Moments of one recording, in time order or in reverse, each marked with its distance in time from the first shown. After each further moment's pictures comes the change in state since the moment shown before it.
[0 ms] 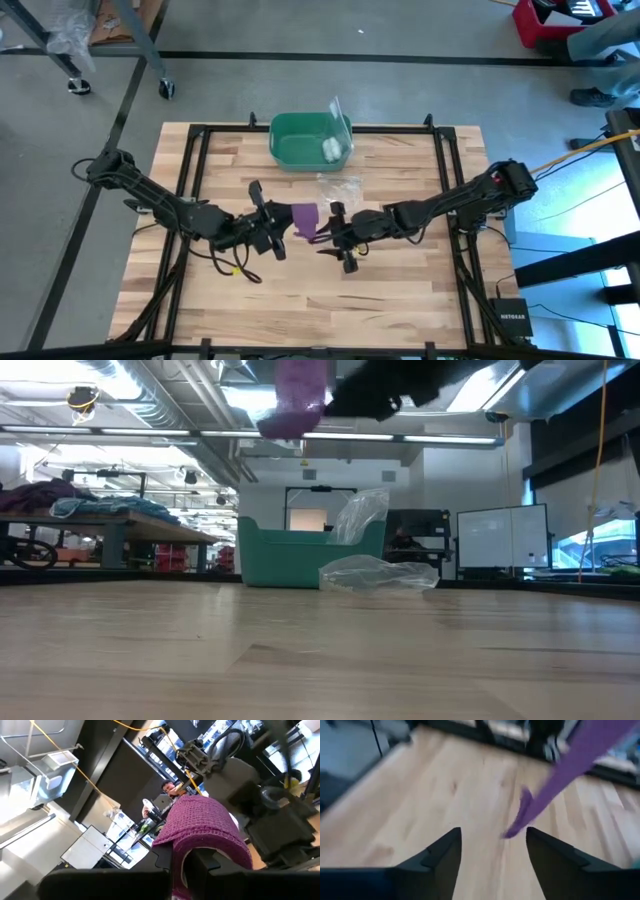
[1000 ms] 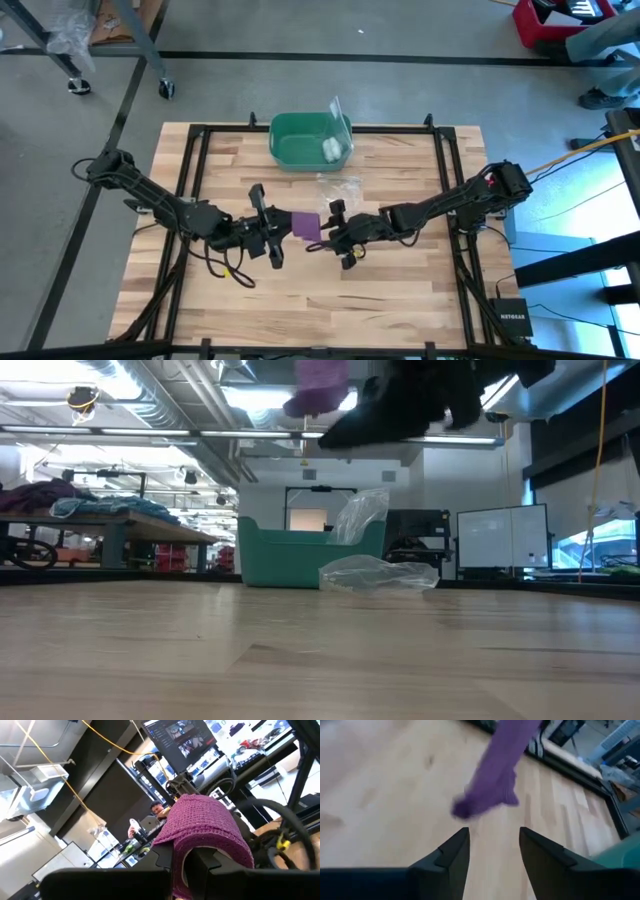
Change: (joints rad) left arm -0.004 0.000 0.000 0.051 0.129 -0.065; right arm -0.003 0.048 -0.028 0.041 0.113 -0.186
